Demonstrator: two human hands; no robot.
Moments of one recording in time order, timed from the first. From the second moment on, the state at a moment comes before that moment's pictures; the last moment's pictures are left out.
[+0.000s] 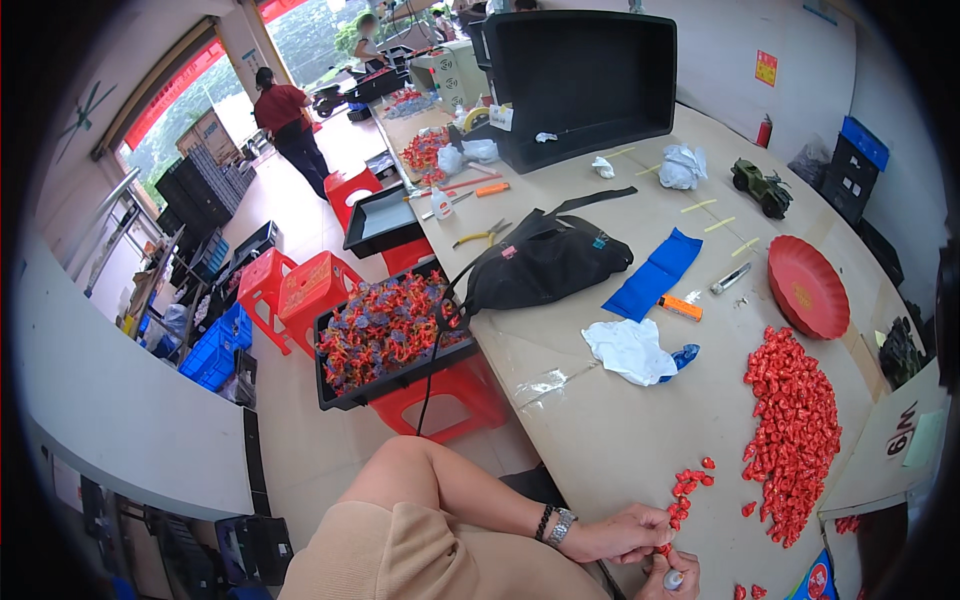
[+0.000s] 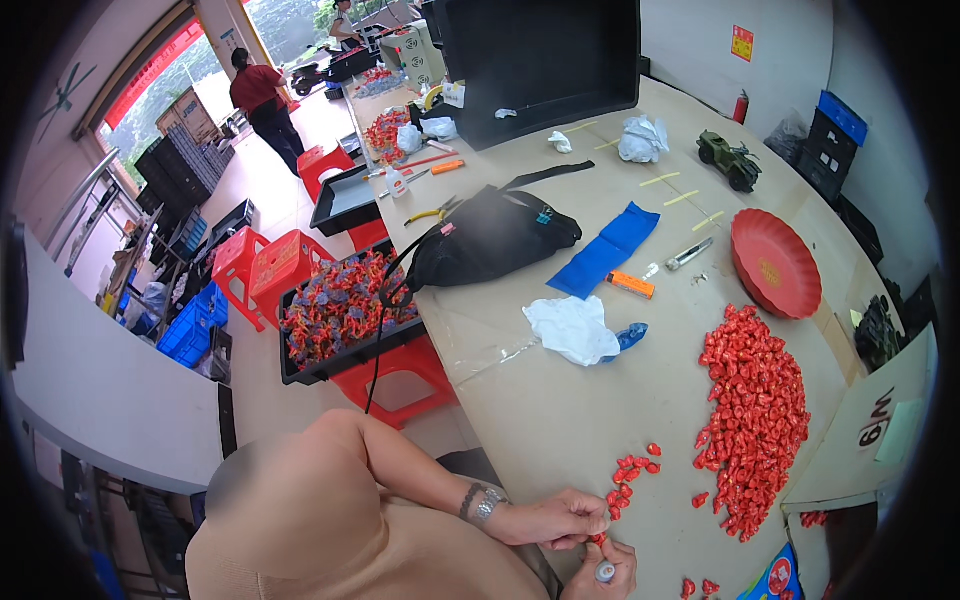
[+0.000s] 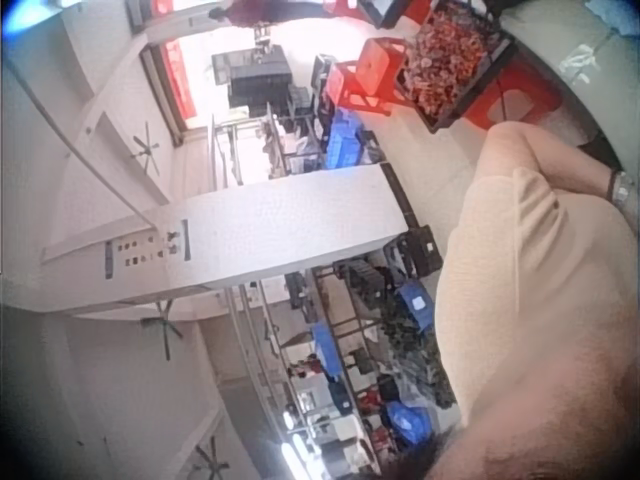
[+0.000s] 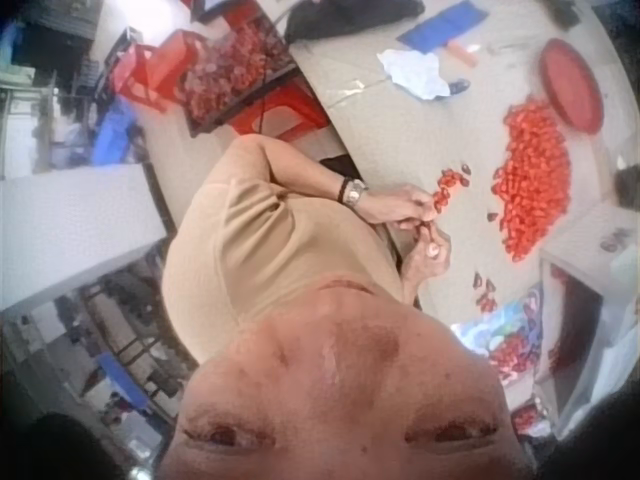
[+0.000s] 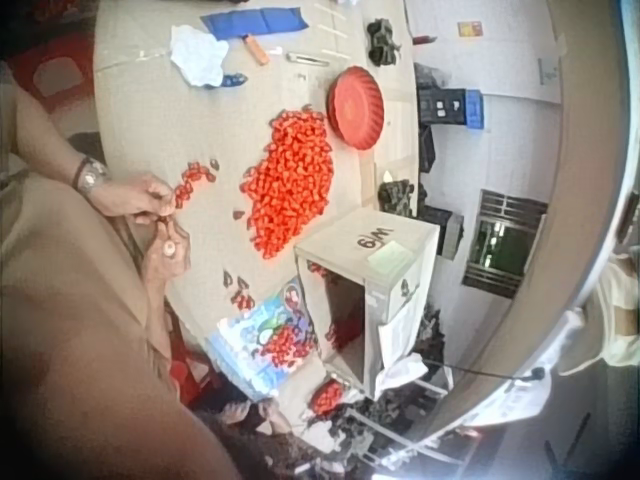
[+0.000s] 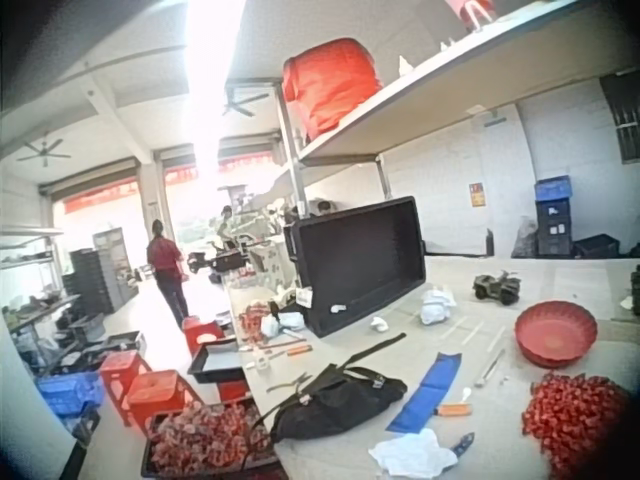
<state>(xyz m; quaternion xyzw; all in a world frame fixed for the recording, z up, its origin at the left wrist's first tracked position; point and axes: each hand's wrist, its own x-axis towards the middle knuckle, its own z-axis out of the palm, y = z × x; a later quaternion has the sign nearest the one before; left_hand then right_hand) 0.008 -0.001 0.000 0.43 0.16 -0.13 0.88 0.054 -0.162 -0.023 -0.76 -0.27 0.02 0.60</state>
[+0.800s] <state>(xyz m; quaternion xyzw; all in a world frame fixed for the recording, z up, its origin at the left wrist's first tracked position) 0.010 -0.005 -0.015 0.38 0.15 -0.12 0.91 0.056 -0.159 -0.024 -0.74 -0.23 0.03 0.63</state>
